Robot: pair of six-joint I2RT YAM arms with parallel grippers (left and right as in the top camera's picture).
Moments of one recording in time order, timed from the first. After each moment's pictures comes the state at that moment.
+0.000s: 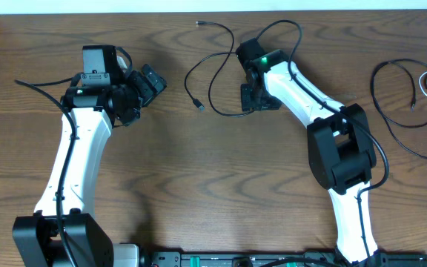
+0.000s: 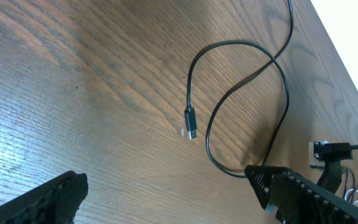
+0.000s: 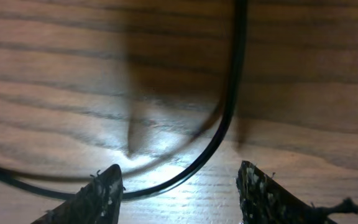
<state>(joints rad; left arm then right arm) 0.03 1.55 1.26 -0.73 0.30 -0.70 0.46 2.30 1.84 -0.99 0.05 0.44</state>
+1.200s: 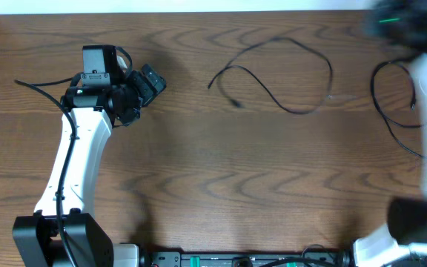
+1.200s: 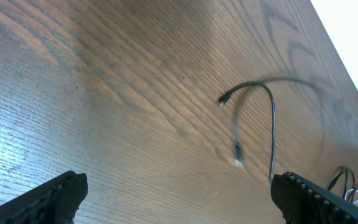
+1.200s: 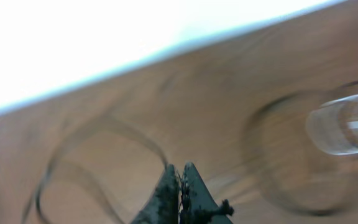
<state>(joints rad) 0.03 1.55 1.26 -0.73 0.30 -0.70 -0.10 1.74 2.07 -1.01 0.12 0.29</state>
